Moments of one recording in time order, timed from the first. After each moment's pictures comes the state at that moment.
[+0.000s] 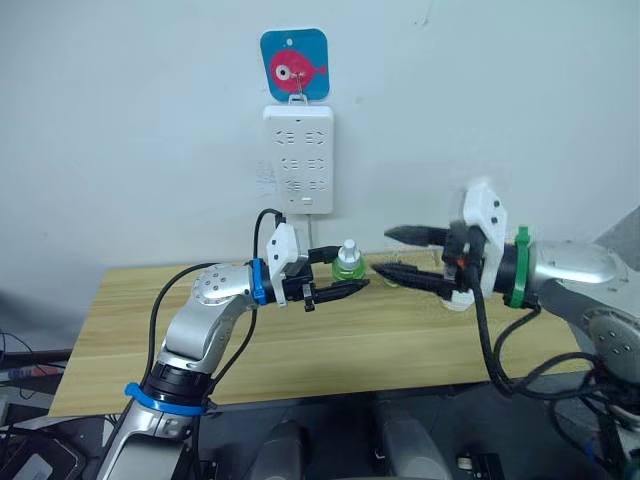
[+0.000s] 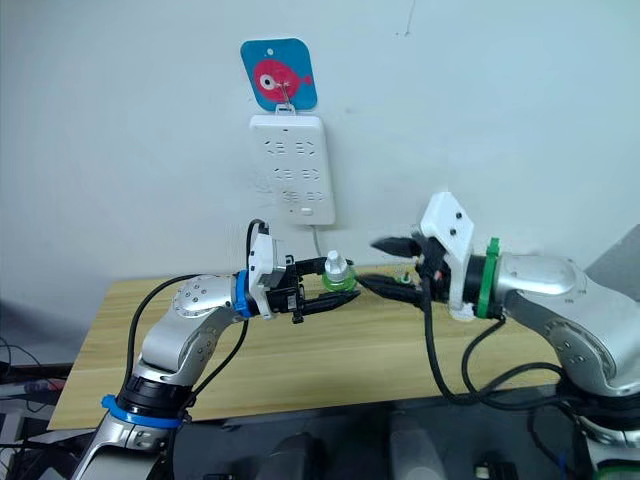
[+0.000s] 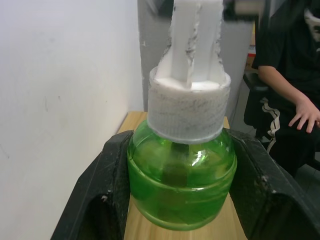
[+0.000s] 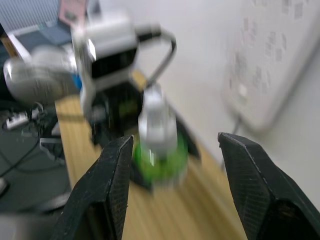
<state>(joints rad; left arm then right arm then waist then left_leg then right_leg) -0.41 0.43 -0.15 -0.11 -0.42 0.21 -1.06 -0.58 -0.65 -0.01 -0.67 0.80 1.00 0.61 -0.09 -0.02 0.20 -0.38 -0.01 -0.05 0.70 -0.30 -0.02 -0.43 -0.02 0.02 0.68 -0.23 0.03</state>
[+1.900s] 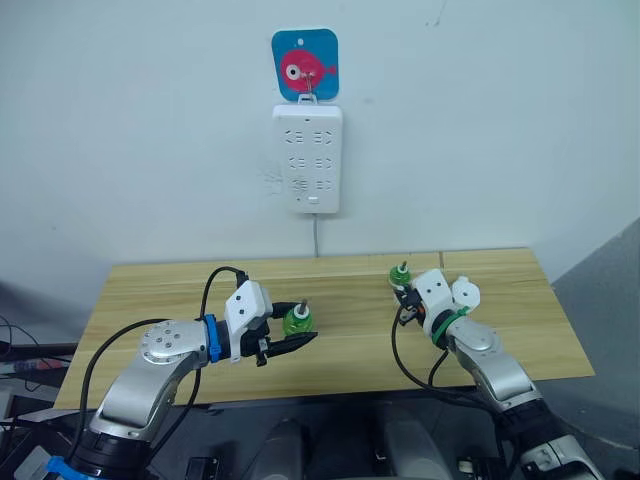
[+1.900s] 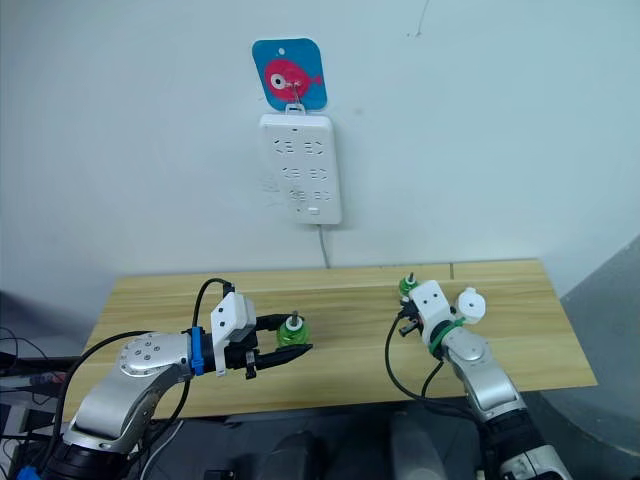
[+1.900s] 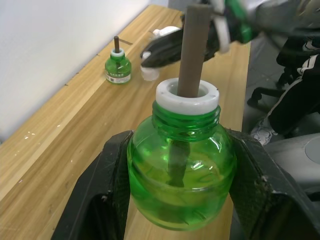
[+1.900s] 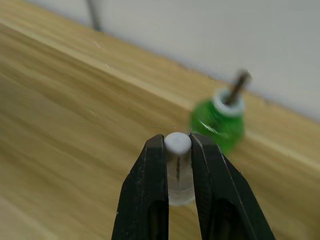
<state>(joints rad) -0.05 0.65 -0.07 -0.28 -0.36 0.32 -0.99 -0.23 -0.32 0.19 0.24 0.09 0.17 0.28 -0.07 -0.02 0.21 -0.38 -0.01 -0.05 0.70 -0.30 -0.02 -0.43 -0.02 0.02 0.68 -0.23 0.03</state>
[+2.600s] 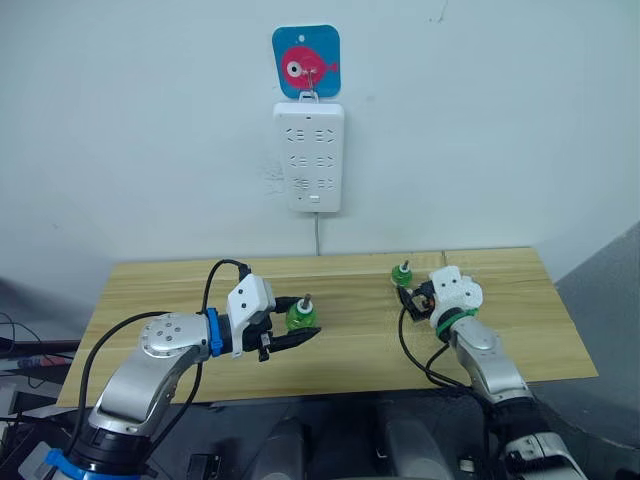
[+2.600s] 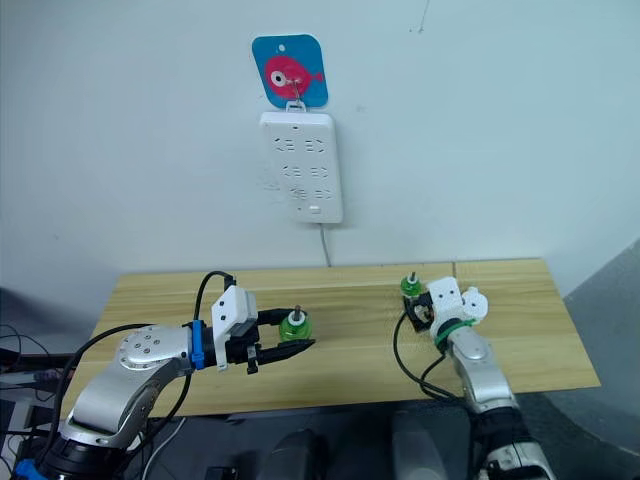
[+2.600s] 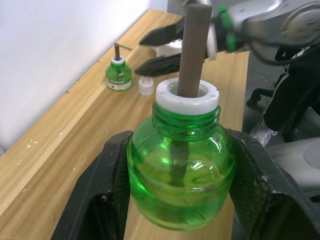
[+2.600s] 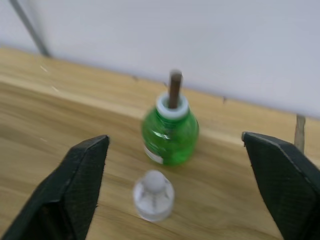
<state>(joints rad) -0.10 0.65 -0.07 -0.28 -0.38 0.34 -0.99 -0.13 -0.27 0.07 0.06 0.13 0.16 0.34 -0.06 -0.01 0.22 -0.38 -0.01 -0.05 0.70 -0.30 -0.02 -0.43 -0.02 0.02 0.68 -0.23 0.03</state>
